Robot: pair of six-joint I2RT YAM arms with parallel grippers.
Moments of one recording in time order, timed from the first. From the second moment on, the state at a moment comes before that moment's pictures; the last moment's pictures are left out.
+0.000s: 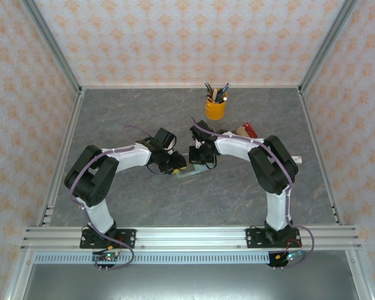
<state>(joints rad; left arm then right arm) -0.50 1.77 0.97 -0.33 0.41 -0.92 0.65 1.96 1.27 -0.52 -0.24 0.59</state>
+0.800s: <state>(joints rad) -0.48 1.79 0.91 -0.09 0.54 -1.17 0.61 1.94 1.18 -0.40 -0.35 0.66</state>
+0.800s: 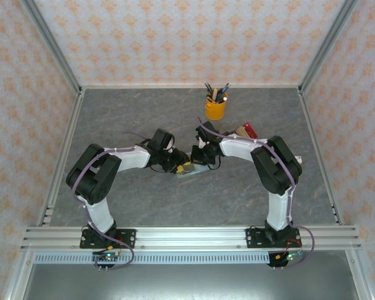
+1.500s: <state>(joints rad) -0.45 1.64 0.94 -0.45 0.35 -0.87 0.61 1.74 1.10 -0.44 -0.28 0.72</state>
